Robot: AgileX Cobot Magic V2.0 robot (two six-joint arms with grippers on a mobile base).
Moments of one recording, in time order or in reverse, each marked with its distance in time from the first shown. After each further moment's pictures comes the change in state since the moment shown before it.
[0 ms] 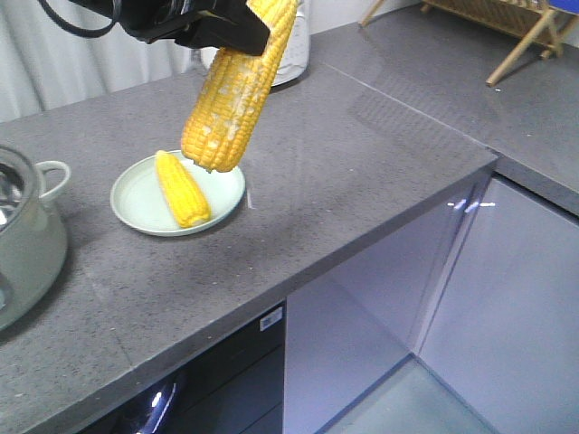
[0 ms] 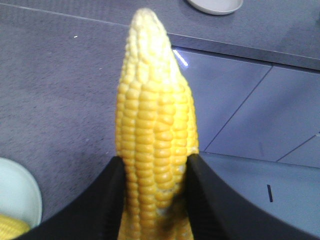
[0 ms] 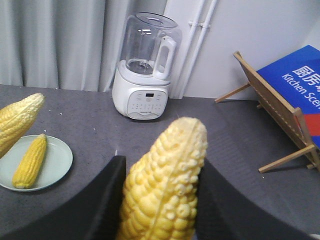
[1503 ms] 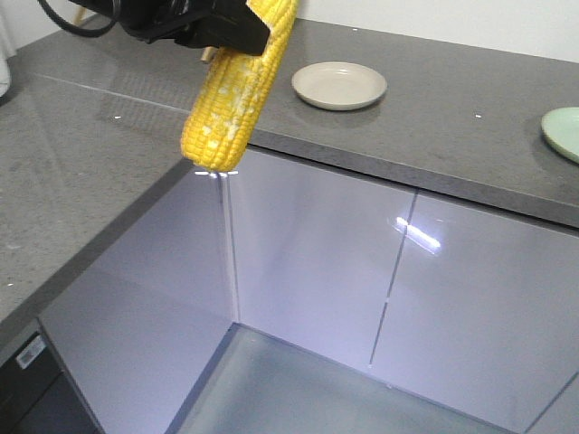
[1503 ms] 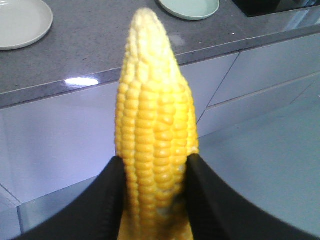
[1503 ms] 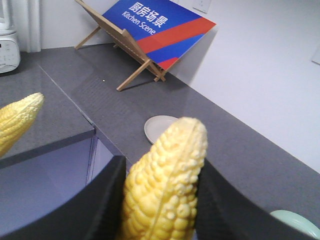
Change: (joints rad) left arm 0.000 0.000 0.000 0.000 0.000 0.000; right arm 0.000 0.000 0.000 -0.001 0.001 0.000
